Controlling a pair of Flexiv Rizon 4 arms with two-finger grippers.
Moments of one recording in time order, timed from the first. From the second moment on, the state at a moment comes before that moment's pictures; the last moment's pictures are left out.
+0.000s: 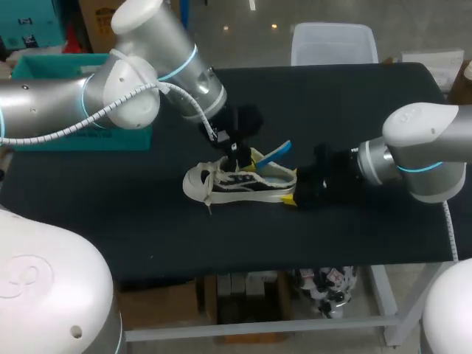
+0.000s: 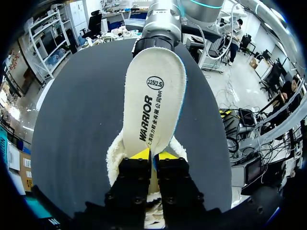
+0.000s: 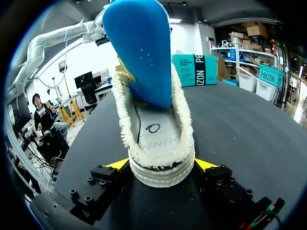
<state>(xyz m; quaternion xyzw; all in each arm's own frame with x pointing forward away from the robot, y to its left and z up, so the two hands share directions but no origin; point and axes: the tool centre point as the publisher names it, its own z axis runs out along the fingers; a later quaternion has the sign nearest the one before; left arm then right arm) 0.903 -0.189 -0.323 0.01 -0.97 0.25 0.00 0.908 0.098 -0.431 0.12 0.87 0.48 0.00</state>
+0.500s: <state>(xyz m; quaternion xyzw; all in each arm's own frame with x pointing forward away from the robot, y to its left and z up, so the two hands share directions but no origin) 0.900 -0.201 -0.284 -0.01 -0.95 0.32 0.00 0.908 0.098 -0.431 0.12 0.87 0.48 0.00</state>
